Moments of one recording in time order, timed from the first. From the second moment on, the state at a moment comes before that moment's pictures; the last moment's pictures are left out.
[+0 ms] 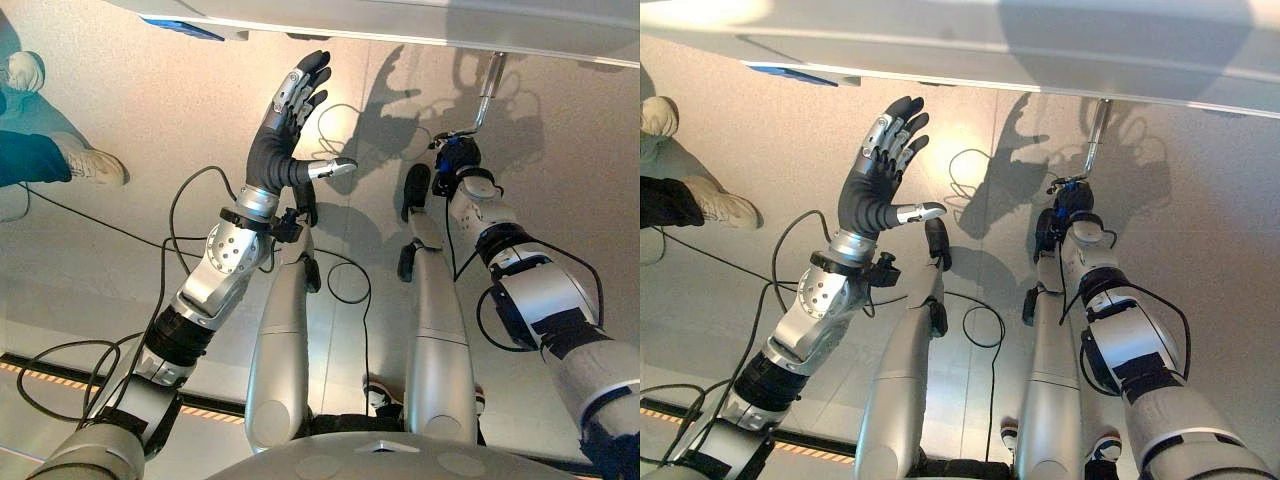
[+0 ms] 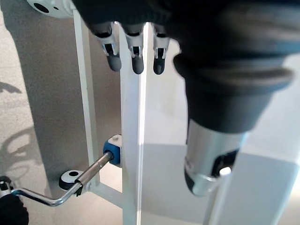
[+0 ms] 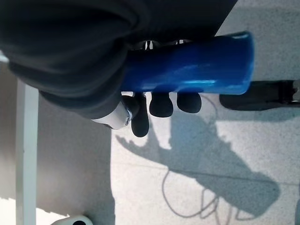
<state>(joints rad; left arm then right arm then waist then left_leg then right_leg) -0.46 0.47 -0.42 -0.18 -0.38 -0.30 0.18 -1.02 -0.37 0.29 1.20 0.61 -0.12 -0.18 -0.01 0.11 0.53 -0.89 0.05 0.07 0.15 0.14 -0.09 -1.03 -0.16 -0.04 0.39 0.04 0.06</state>
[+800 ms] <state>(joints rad) -0.45 0.44 -0.41 -0.22 -0.42 -0.30 0.18 -0.98 -0.27 0.42 1.01 0.54 -0.12 -0.21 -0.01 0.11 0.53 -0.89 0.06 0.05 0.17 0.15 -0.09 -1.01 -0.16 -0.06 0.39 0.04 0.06</state>
